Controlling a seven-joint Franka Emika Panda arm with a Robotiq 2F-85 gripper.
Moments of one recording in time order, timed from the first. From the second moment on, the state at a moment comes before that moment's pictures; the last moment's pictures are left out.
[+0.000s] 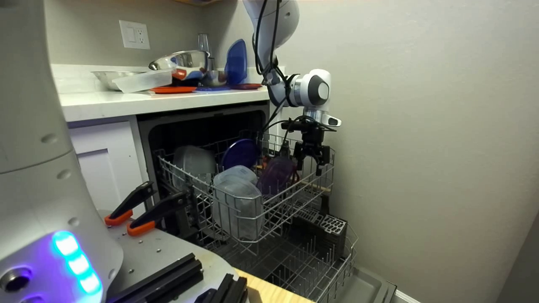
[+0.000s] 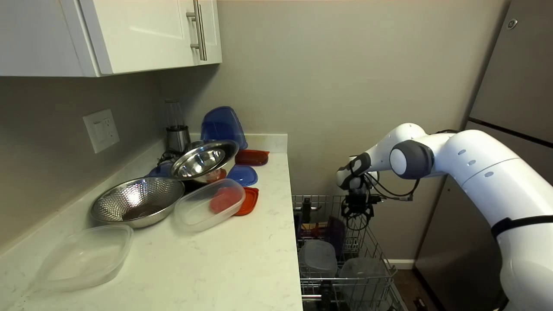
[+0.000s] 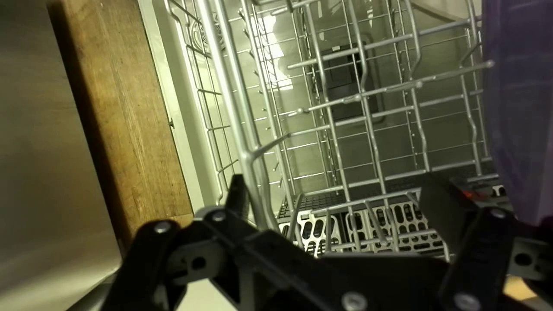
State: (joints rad) arm -0.04 1.09 -0.12 -1.33 0.07 2.17 0.35
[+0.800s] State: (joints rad) arm 0.02 1.12 -0.09 -1.31 0.07 2.16 0.29
